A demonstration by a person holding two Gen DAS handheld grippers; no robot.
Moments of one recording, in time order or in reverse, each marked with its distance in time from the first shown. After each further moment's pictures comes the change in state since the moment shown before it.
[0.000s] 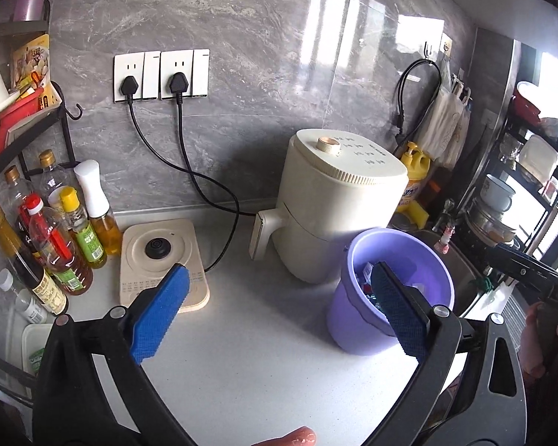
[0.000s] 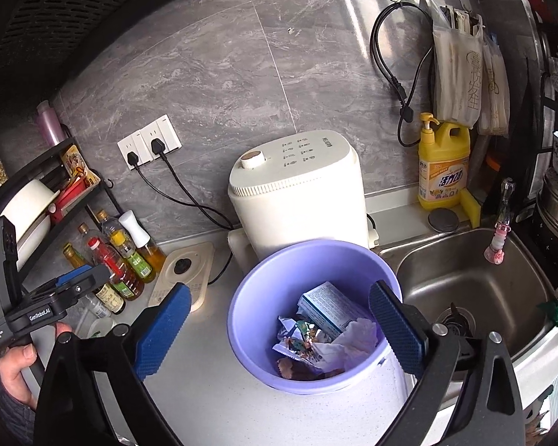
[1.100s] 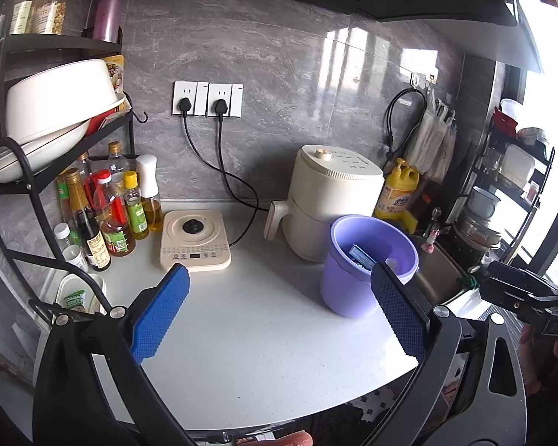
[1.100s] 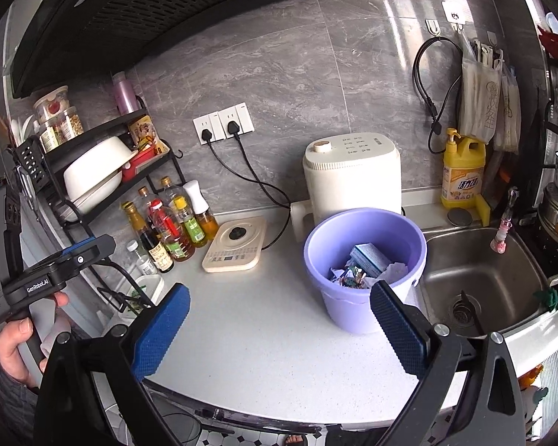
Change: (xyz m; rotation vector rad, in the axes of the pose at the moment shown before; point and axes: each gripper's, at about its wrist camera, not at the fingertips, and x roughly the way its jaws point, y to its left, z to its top) left arm -0.154 -0.025 -0.085 -0.056 -0.118 0.086; right arm -0.125 0.059 -0.074 -0.133 0.013 0.119
